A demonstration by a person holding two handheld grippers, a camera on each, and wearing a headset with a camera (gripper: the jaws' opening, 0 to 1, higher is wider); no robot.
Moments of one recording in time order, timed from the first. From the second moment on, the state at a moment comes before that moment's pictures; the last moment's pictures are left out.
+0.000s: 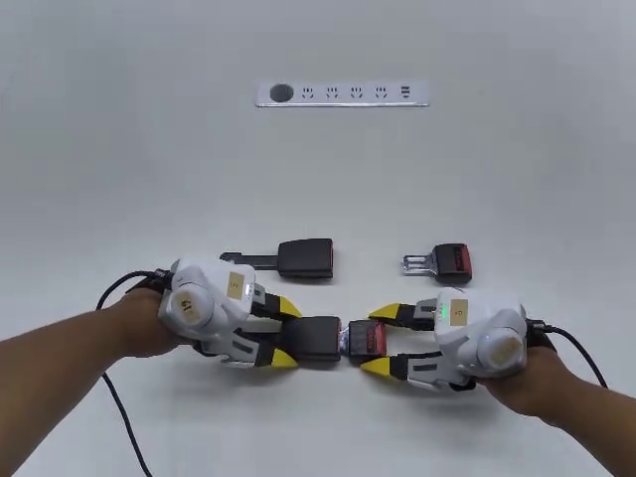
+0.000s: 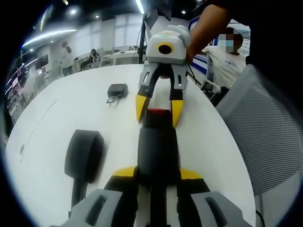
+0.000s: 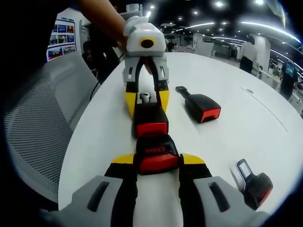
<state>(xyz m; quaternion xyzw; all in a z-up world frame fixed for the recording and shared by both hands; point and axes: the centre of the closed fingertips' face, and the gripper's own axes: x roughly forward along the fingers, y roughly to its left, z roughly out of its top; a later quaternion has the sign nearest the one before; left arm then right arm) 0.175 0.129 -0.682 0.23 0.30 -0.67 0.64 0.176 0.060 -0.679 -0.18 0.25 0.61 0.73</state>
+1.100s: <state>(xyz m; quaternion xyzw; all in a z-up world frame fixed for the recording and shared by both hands) 0.188 0.134 -0.659 0.25 0.31 -0.60 0.70 0.198 0.053 -0.642 -0.15 0.26 0.55 0.78</state>
